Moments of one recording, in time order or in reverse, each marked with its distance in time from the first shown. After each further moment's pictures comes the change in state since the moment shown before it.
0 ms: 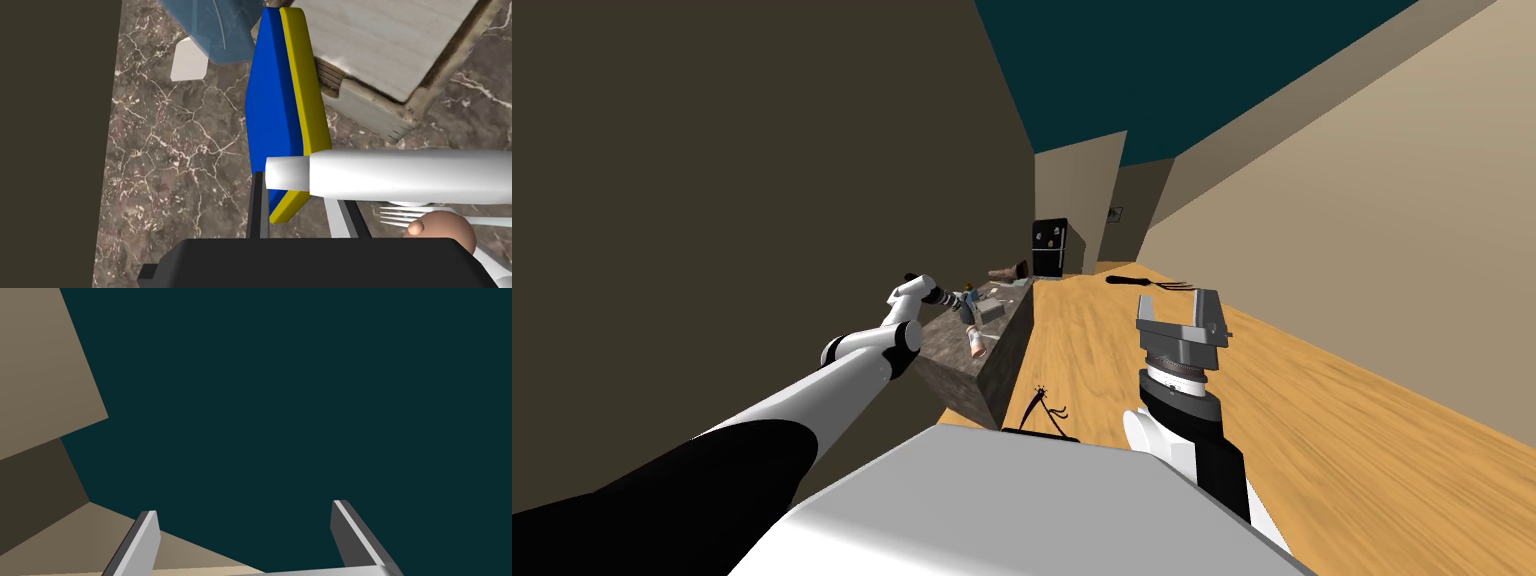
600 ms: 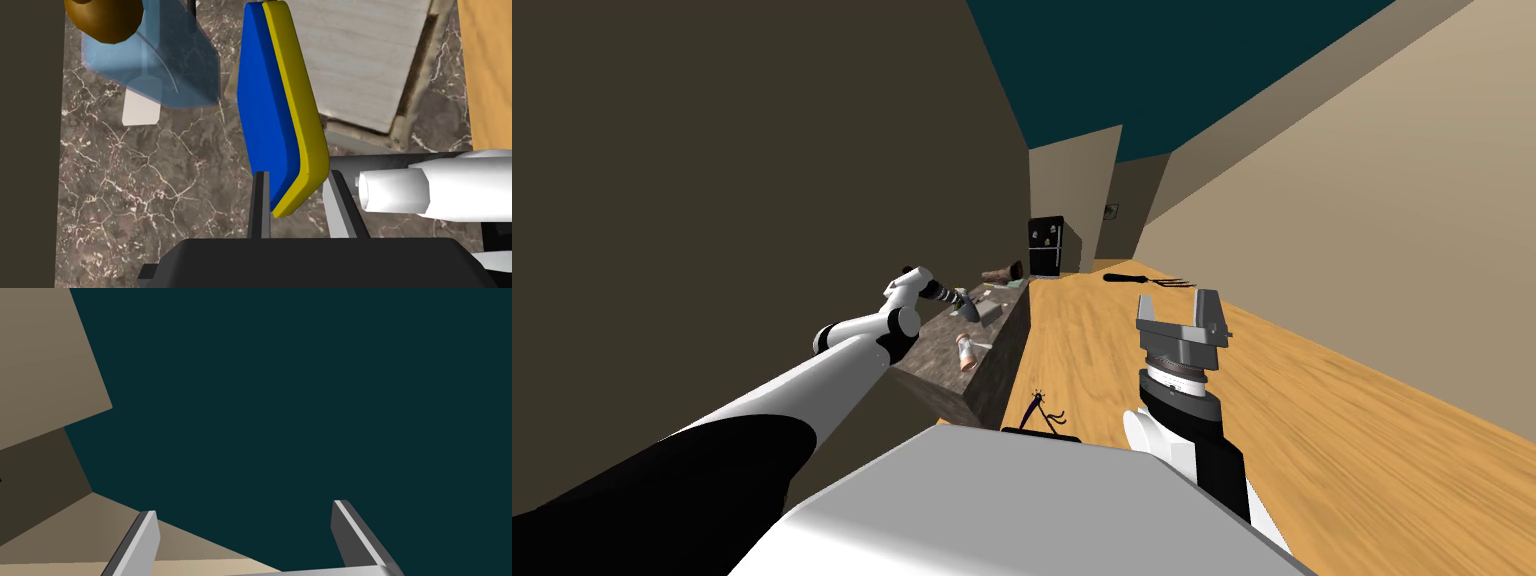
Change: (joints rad) left arm -0.128 0.041 0.039 0.140 -0.037 0.101 0.005; right arm 0.000 0.000 0.000 0.000 0.000 0.000 0.000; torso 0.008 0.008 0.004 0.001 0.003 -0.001
